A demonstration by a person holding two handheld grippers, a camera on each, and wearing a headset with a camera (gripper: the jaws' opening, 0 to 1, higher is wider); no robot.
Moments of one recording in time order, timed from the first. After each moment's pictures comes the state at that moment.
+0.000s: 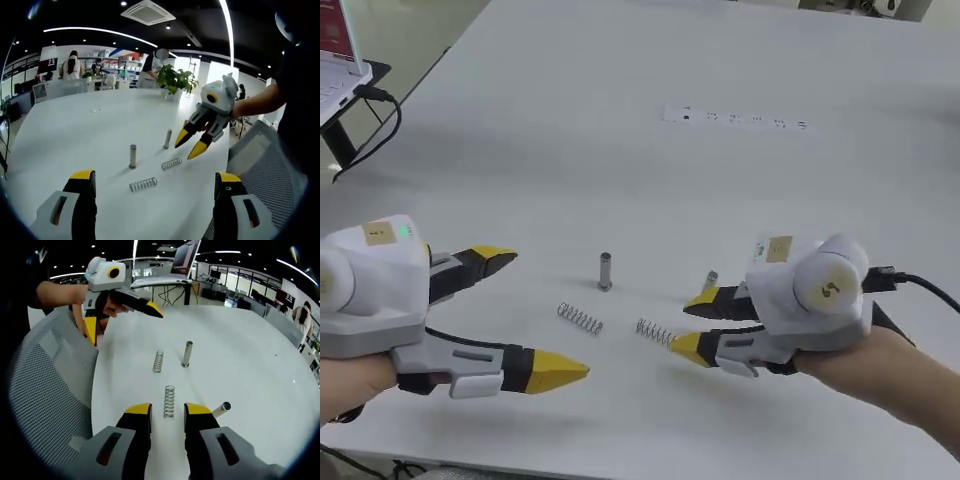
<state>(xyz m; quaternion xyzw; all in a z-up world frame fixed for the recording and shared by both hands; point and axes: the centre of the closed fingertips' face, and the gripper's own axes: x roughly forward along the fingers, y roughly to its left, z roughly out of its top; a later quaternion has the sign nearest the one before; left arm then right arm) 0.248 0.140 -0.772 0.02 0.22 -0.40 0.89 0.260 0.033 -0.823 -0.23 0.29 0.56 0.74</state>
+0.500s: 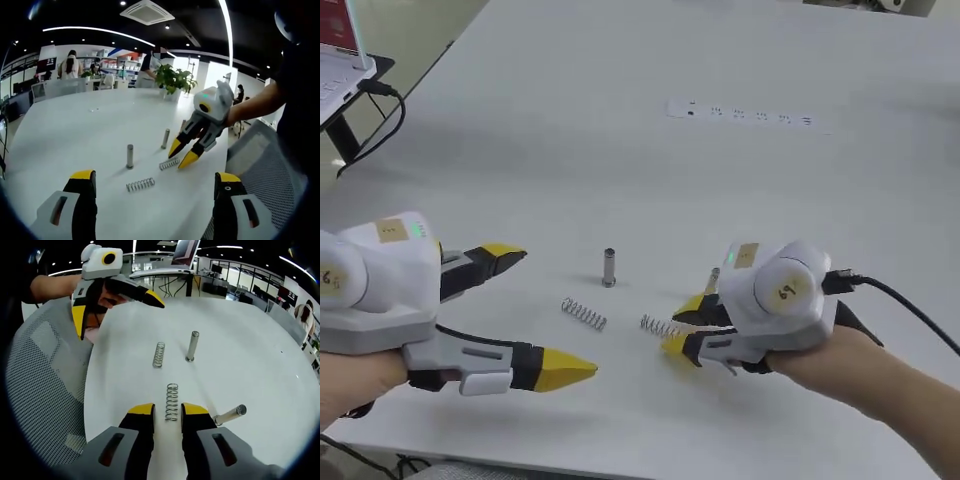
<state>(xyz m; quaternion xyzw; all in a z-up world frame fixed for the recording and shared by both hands) 0.246 0.135 -0.773 0.02 0.22 -0.41 0.88 0.259 0.045 -0.845 -0.25 0.31 0.55 0.73</state>
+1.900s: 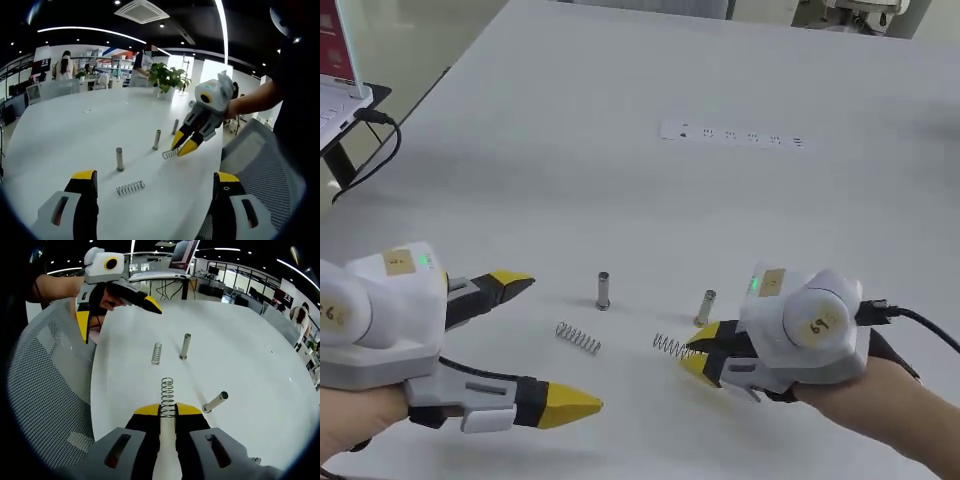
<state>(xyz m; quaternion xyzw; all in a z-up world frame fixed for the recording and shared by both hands) 0.238 0.117 -0.770 0.02 0.22 -0.43 0.87 0.255 0.014 -0.819 -0.25 0.30 0.54 0.75</state>
